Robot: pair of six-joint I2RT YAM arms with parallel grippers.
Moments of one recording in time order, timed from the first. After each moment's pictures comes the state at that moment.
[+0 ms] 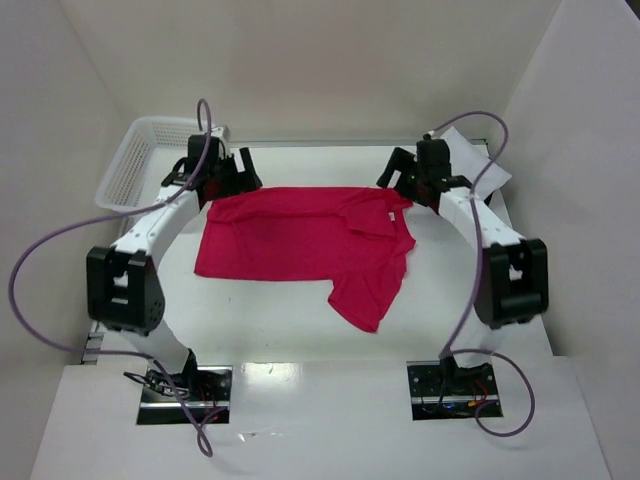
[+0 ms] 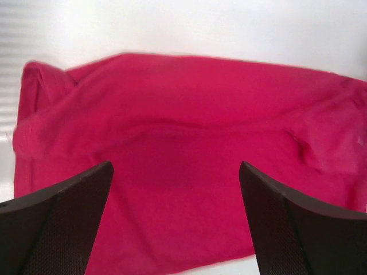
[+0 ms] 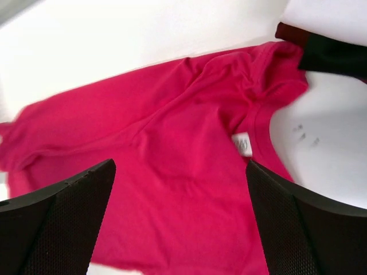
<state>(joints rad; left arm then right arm) -0.13 1.71 1.41 -0.39 0.10 -0.37 0.16 1.72 1.32 -0.29 -0.04 0.54</state>
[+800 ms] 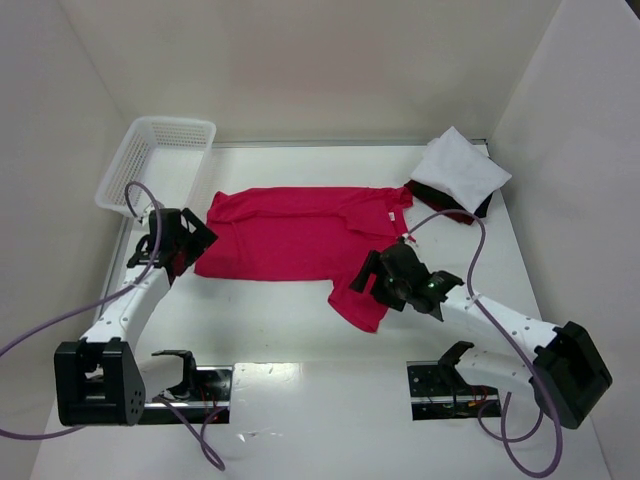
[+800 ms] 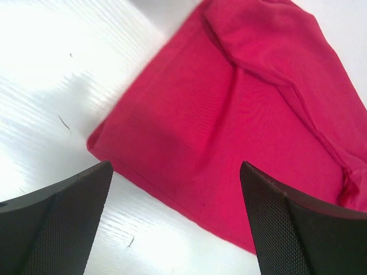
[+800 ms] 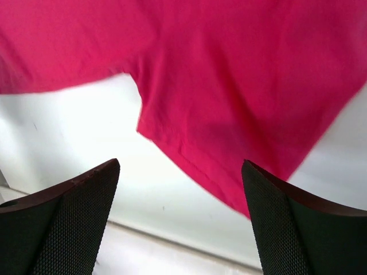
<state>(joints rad) 0.04 1.13 0.70 -0.32 -0.10 -0.77 0.65 1.08 0.56 -0.34 0.06 1.01</state>
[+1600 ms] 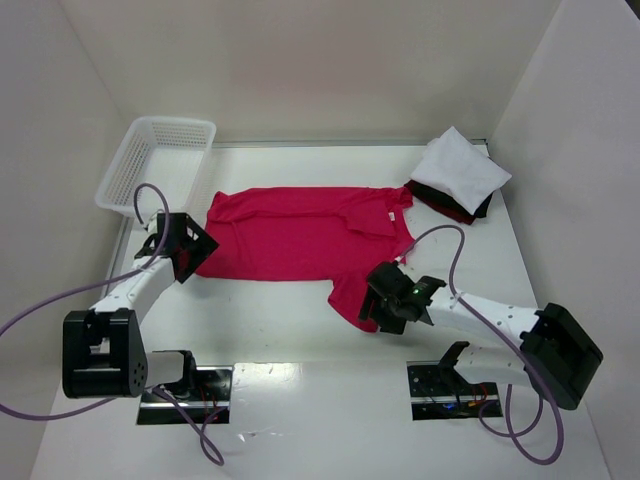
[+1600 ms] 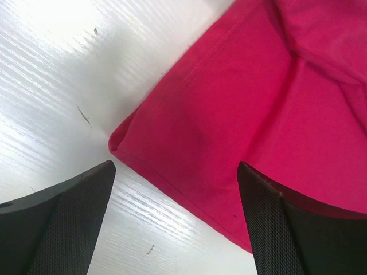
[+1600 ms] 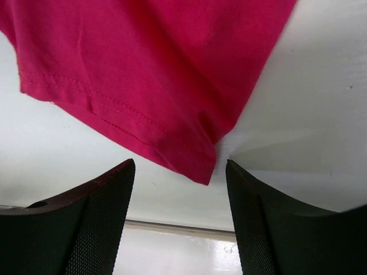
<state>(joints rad) 0.06 1.27 0.68 -0.31 -0.12 -0.79 0.80 1.16 0.52 -0.53 0.08 1.14</state>
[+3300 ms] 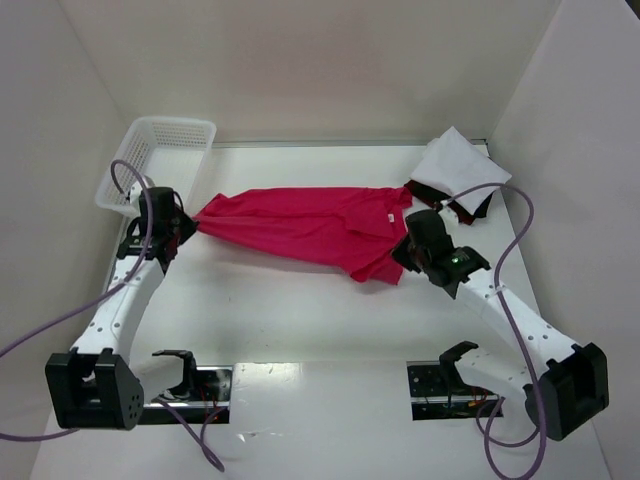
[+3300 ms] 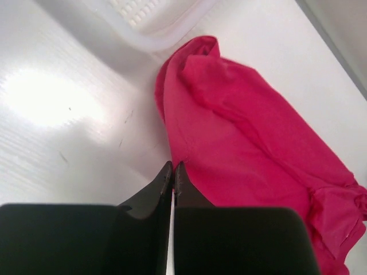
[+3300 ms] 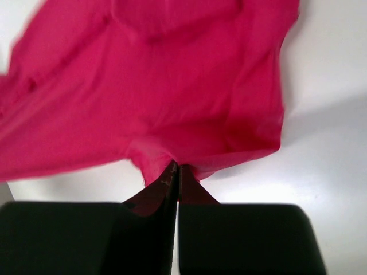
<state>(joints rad) 0.02 1.09 0.85 -0.39 -0.20 -0.74 0.50 1.03 0.76 -0.53 0.23 1.01</state>
